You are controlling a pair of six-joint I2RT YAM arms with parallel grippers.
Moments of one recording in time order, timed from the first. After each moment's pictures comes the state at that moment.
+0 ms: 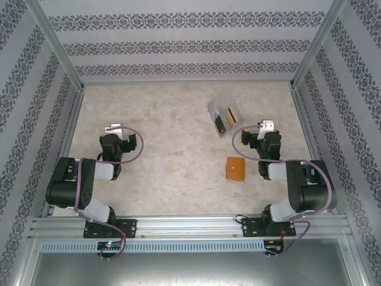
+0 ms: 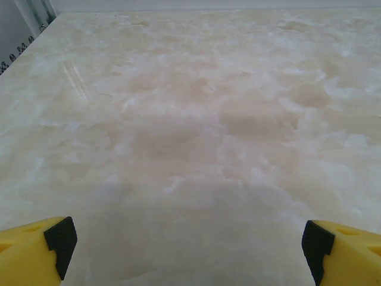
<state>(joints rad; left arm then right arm) -0.01 1.55 0.39 0.74 -0.17 -0.03 0.01 1.50 0.37 0.79 0.02 0.02</state>
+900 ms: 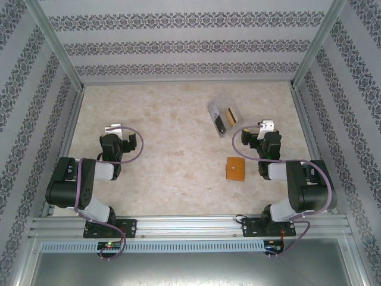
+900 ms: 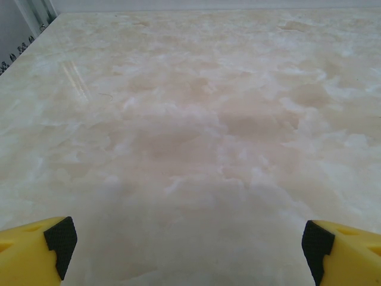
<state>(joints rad) -0.01 1.55 0.39 0.73 -0.18 -0.03 0.01 1.50 0.37 0.79 0.02 0.02</state>
